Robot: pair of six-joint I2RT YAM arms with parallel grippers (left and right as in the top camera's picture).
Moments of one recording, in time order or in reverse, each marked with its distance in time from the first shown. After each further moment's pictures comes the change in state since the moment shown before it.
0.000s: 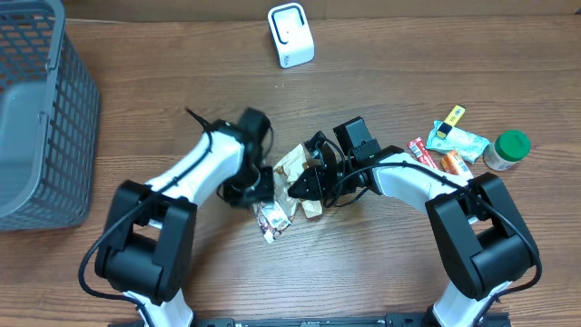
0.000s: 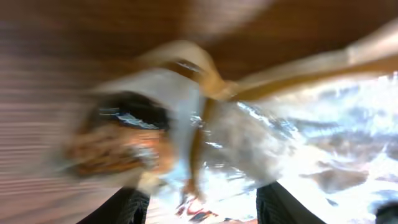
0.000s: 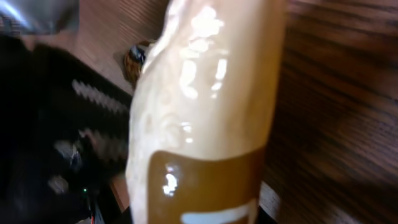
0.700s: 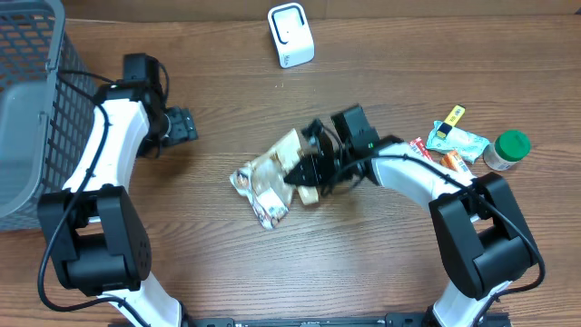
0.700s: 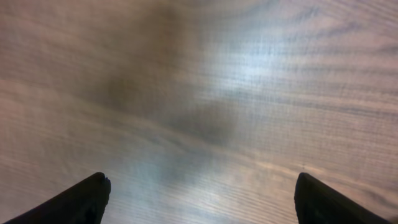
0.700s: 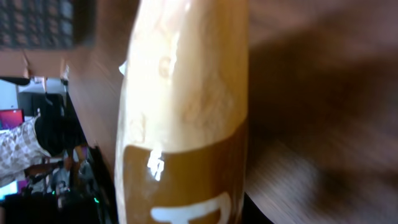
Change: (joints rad) left arm 0.453 0.004 0.234 0.080 -0.237 0.195; right arm -0.002 0.000 0.130 -0.058 0.005 0.017
